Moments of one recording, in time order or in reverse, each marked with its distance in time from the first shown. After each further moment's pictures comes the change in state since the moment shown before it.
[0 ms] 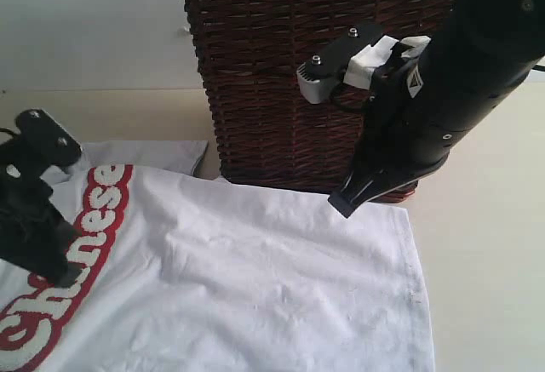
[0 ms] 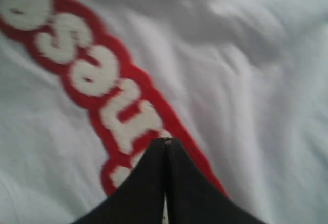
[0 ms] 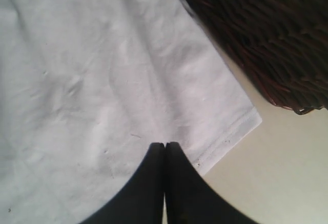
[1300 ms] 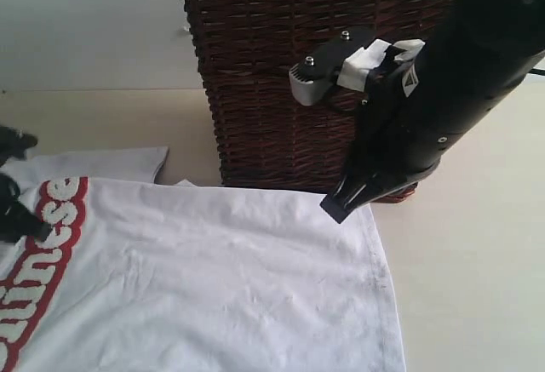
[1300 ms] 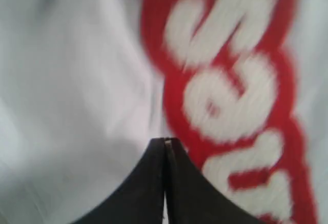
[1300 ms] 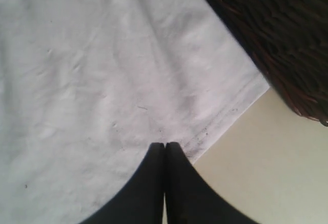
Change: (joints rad) left arm 0.288 0.360 -0.244 0.208 0.103 -0.310; right arm 0.000 0.000 0.000 0.098 -0.002 -0.080
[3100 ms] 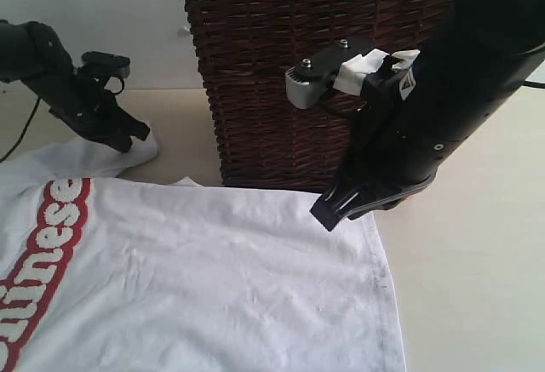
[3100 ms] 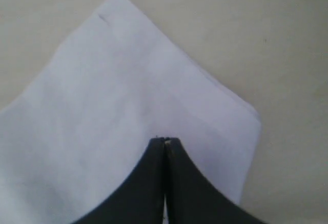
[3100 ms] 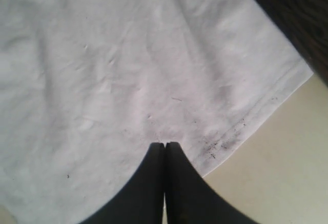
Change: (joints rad) left arm -0.073 0.550 -0.884 -0.391 0.244 0.274; right arm 0.000 0.000 0.000 0.103 0.049 -0.006
